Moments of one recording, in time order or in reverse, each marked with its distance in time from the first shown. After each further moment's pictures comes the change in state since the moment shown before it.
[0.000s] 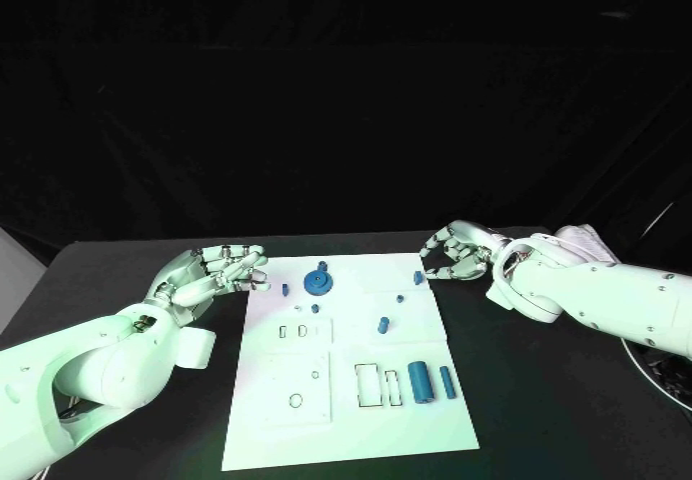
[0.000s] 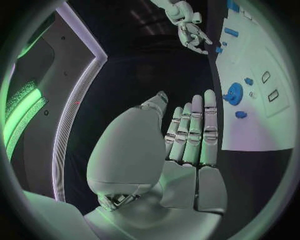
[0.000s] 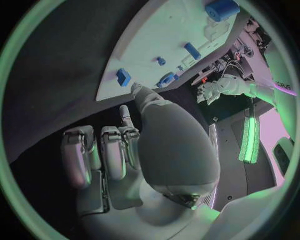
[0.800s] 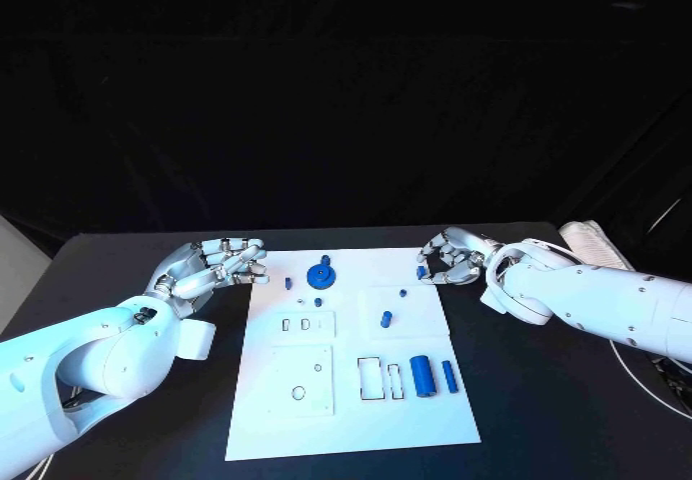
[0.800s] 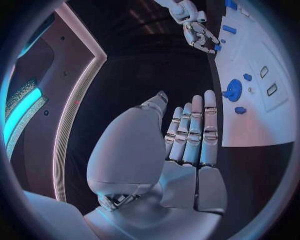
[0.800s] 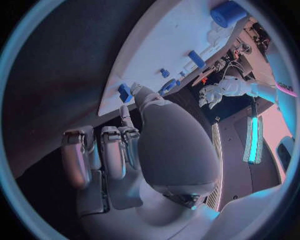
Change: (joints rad) left arm -0.001 -0.003 0.000 -0.014 -0.001 0.005 0.002; left_hand 0.000 0.000 0.000 0.000 0.000 0.000 0.000 0.000 0.000 0.000 0.000 0.000 -0.001 -0.007 0.000 0.000 0.001 0.000 -0.003 0.004 0.000 0.002; right arm -0.041 0.062 -0.001 -0.069 0.025 0.018 0.005; right_hand 0.000 0.000 0.003 -0.003 0.019 0.000 0.000 -0.004 -0.001 0.000 0.000 0.000 0.001 0.000 0.000 0.000 0.000 0.000 0.000 0.000 0.000 0.000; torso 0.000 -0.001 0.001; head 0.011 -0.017
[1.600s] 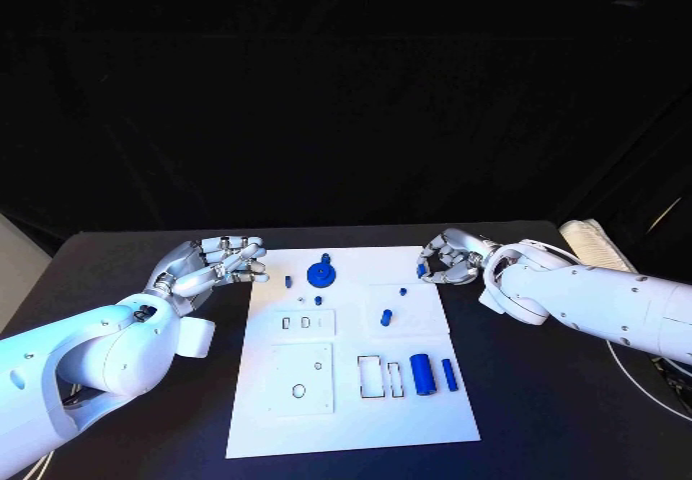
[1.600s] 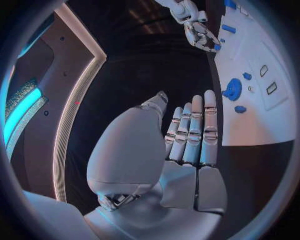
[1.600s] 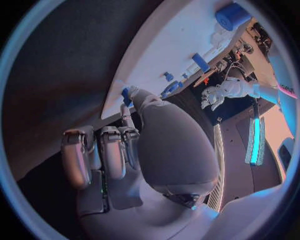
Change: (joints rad) left arm 0.000 -0.002 0.000 -0.002 -0.002 -0.001 -0.001; left_hand 0.000 0.000 0.000 0.000 0.000 0.000 0.000 -0.004 -0.001 0.004 0.003 -0.005 0.000 0.000 0.000 0.000 0.001 0.000 -0.004 -0.004 0.005 0.001; right arm -0.009 0.018 0.000 -0.023 -0.004 0.000 -0.011; right_hand -0.003 0.022 0.060 -0.007 0.004 0.060 -0.014 0.016 0.001 0.000 0.000 0.003 0.000 0.000 0.000 0.000 0.000 0.000 0.000 0.000 0.000 0.000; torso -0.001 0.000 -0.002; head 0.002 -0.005
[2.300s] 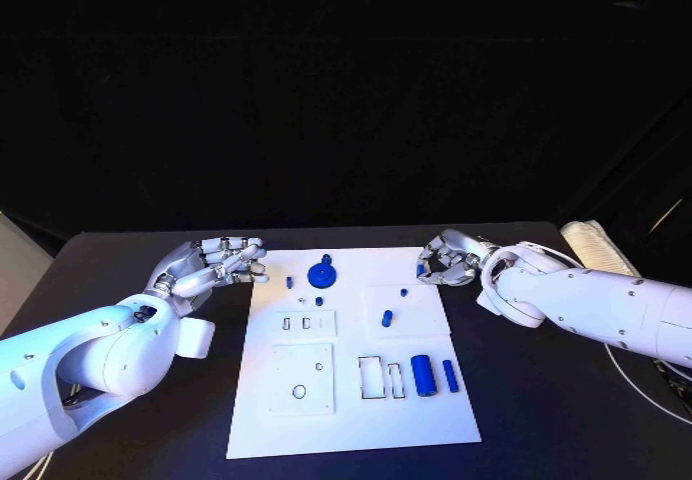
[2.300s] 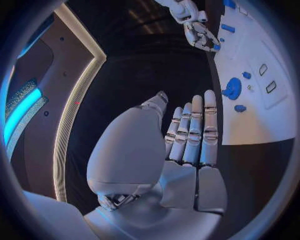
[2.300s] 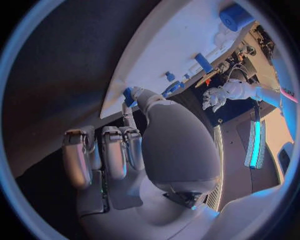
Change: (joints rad) left arm 0.000 -0.002 0.000 0.000 -0.003 -0.001 -0.001; left_hand 0.000 0.000 0.000 0.000 0.000 0.000 0.000 0.000 0.000 0.000 0.000 0.000 0.000 0.000 0.000 0.000 0.000 0.000 0.000 0.000 0.000 0.000; right arm -0.003 0.007 0.000 0.012 -0.026 -0.039 -0.033; right_hand -0.043 0.014 0.062 0.001 0.033 0.056 -0.028 0.036 0.007 0.001 -0.024 0.000 0.000 0.000 -0.022 0.000 0.000 0.000 0.000 -0.022 0.000 0.000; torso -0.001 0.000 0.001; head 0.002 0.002
